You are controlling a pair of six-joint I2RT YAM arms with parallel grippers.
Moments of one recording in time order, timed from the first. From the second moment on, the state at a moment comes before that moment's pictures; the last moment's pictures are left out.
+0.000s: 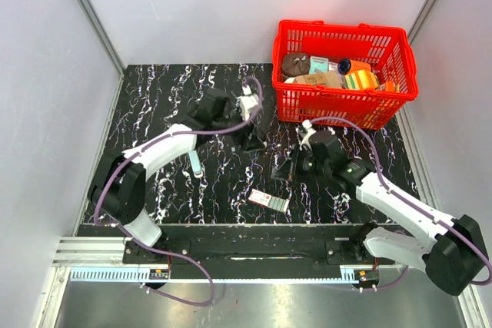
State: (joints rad) left arm -0.49 1.62 1.15 -0.07 0.80 0.07; right arm 0.63 1.07 0.73 -0.28 -0.33 0.79
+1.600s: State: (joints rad) left arm -0.82 1.80 1.05 -0.26 0.29 0.51; right arm 0.85 1.34 0.59 -0.35 -0.11 0.83
